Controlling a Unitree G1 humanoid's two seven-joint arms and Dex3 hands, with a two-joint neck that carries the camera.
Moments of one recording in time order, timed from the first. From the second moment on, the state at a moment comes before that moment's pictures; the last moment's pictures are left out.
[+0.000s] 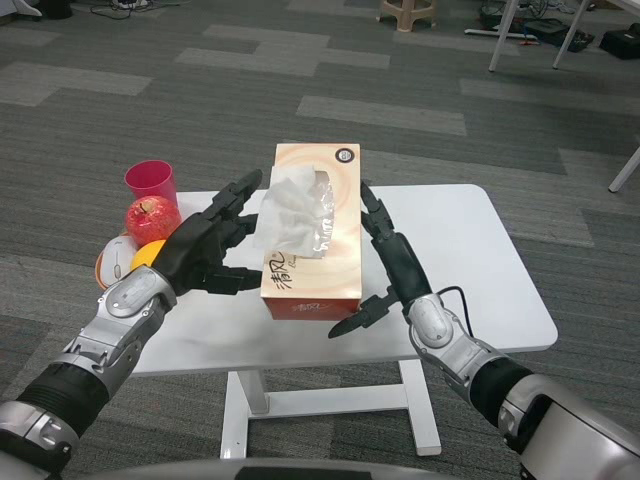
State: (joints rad) left arm -0.32 0.36 -0.27 0.44 -0.37 -0.37 -0.33; right arm -0.54 -0.30 0.82 0.85 0.31 -0.66 -0.36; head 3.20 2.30
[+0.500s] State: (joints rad) left arm -0.32 0.36 -0.27 0.44 -0.37 -0.37 -0.33; right arm -0.54 -0.30 0.82 0.85 0.31 -0.66 -0.36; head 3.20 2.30
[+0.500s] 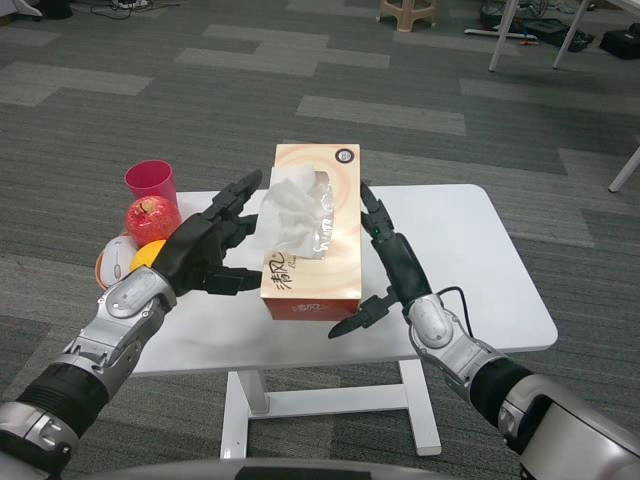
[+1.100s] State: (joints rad) left arm -0.32 0.36 -0.27 0.44 -0.37 -0.37 -0.33; right arm -0.54 -0.30 0.82 0.85 0.31 -0.66 -0.36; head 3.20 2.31
